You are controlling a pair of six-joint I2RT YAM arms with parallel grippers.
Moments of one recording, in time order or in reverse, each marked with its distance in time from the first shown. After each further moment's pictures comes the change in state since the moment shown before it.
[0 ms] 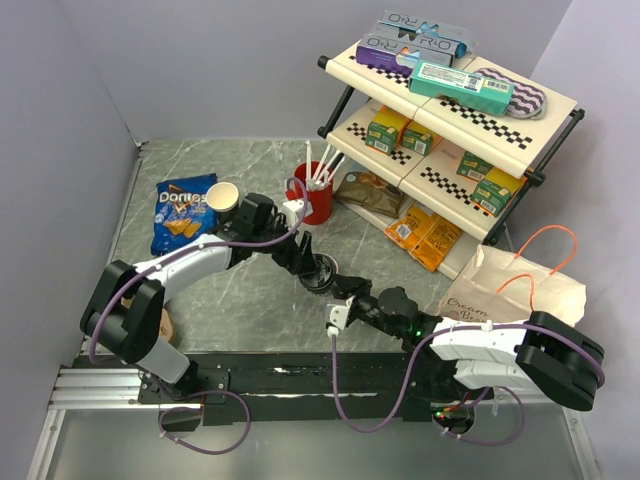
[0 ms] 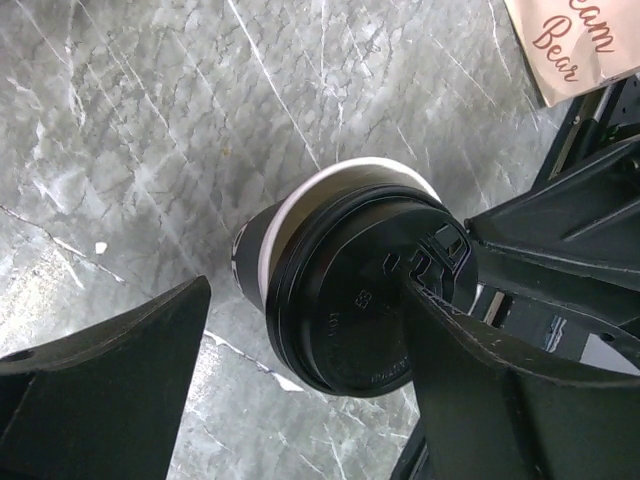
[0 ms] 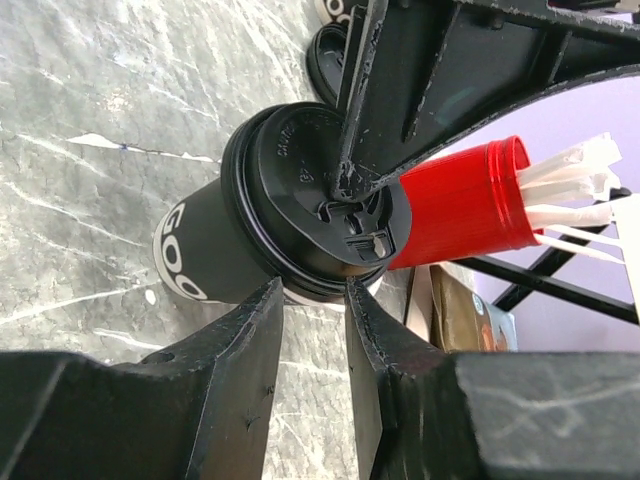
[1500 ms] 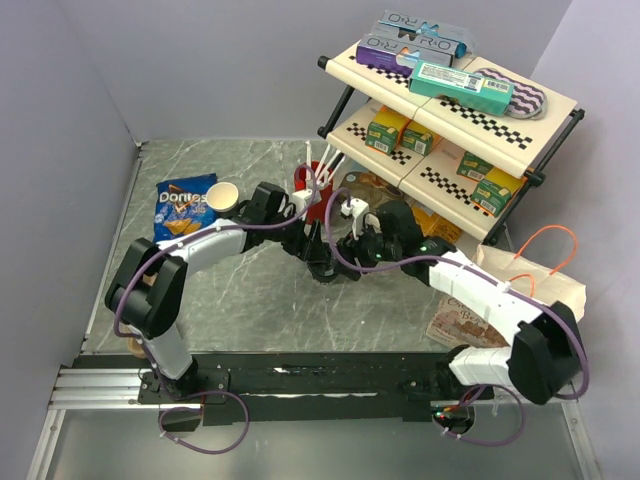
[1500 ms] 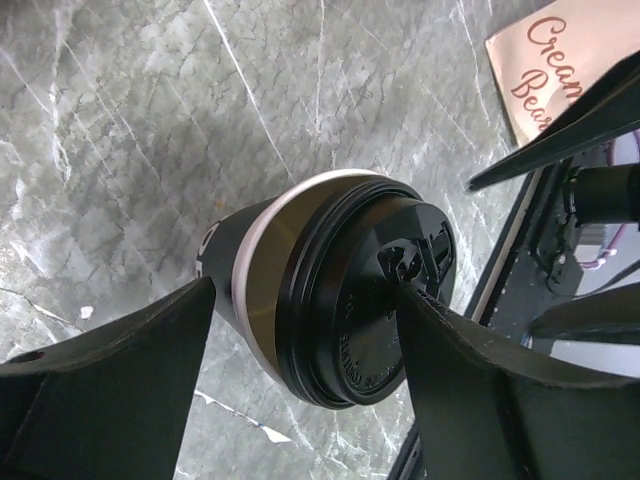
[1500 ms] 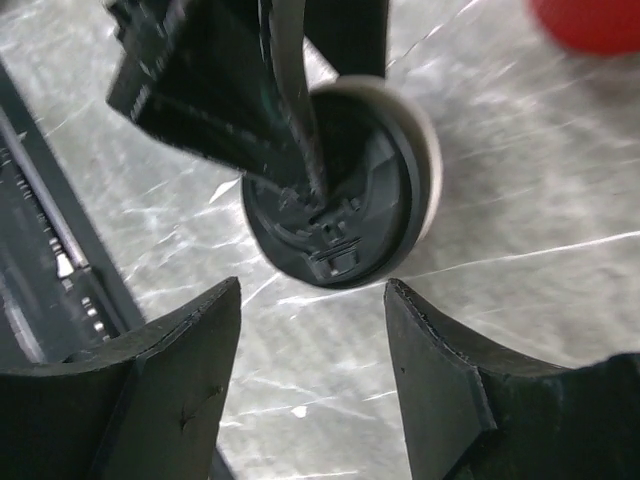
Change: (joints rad) left arm 0.004 0.182 0.153 0.003 0.054 -0.083; right arm -0.433 0.128 0.671 -1.013 -0.462 0.853
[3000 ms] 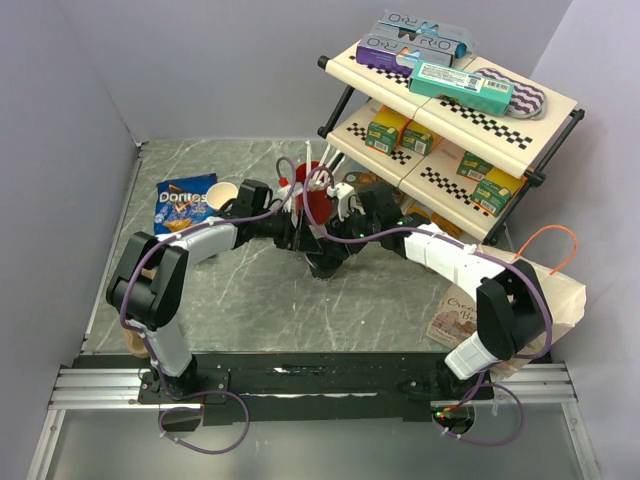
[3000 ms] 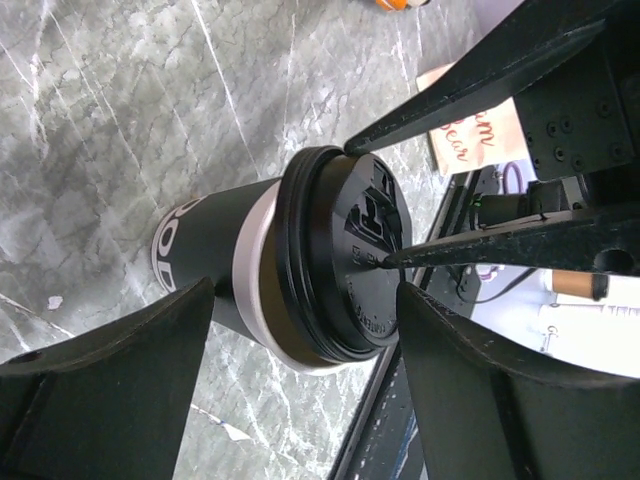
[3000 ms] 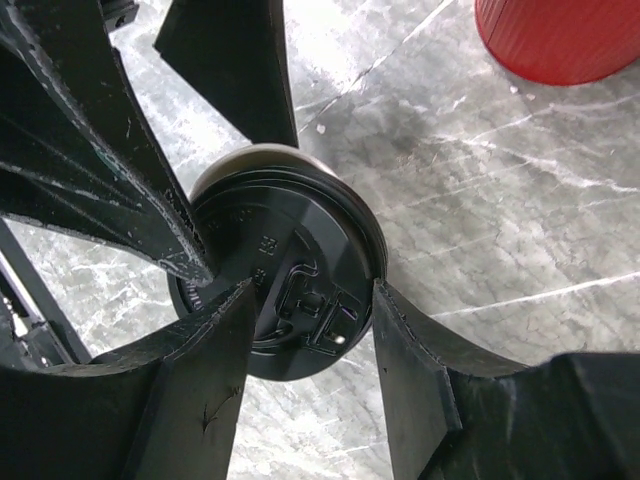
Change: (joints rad) left arm 0.104 0.043 -0.035 0.113 0.202 -0.193; right arm -0.024 0.282 0.186 0.004 0.022 0.010
